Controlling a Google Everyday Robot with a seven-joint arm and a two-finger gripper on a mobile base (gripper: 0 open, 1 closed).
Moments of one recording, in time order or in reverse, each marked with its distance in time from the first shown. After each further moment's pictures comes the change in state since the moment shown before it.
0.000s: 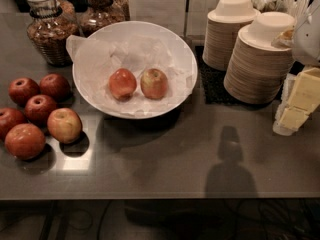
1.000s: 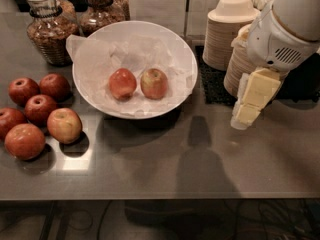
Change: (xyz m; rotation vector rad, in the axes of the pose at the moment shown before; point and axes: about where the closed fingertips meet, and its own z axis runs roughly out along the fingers) arm -0.062 -0.006 0.032 -0.016 -0.106 -0.076
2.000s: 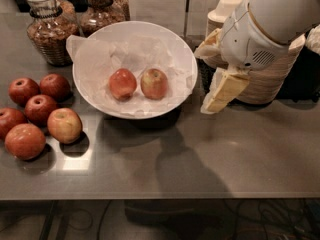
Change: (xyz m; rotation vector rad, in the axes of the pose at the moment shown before) arm -0.055 0.002 0.011 0.016 -0.171 -0.220
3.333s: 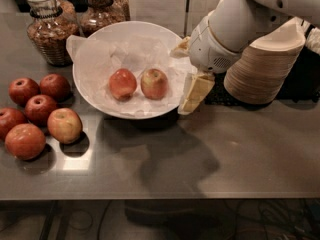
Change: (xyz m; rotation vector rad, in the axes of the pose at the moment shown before) arm -0.015 -0.035 0.067 -0.032 -0.064 -0.053
